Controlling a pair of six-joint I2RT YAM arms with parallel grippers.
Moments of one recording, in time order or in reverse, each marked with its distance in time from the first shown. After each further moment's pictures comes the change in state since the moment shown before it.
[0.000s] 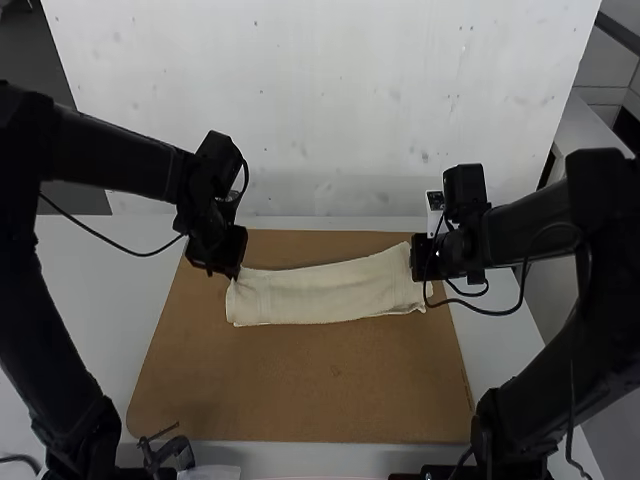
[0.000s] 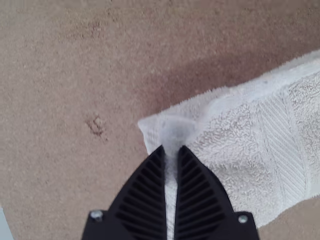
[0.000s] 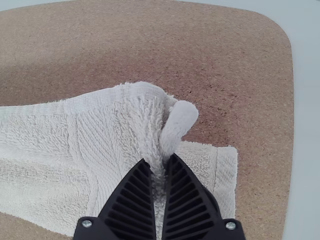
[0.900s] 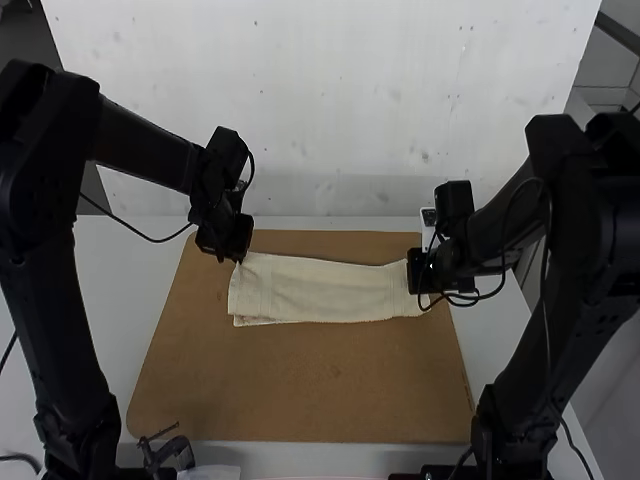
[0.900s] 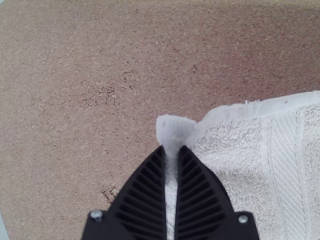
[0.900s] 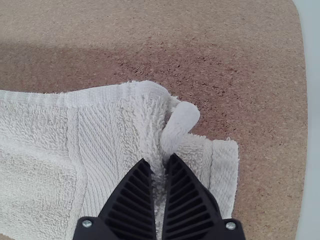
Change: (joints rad) left arm 0.034 0.154 0.097 0.098 -0.034 0.032; right arm -0.005 0.209 0.007 0.134 0.023 0.004
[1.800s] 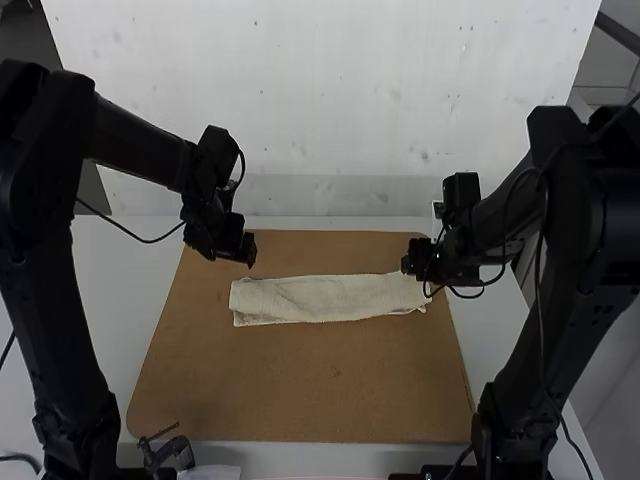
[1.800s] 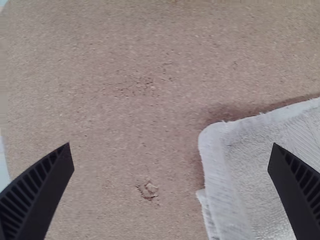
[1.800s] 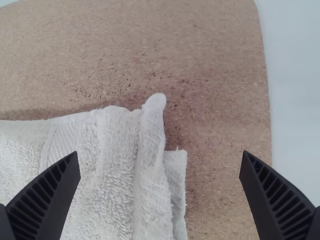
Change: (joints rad) left arm 0.054 -0.003 0.000 -0.024 -0.006 0.006; right arm -0.061 0.028 0.057 -0.047 0.014 0.058
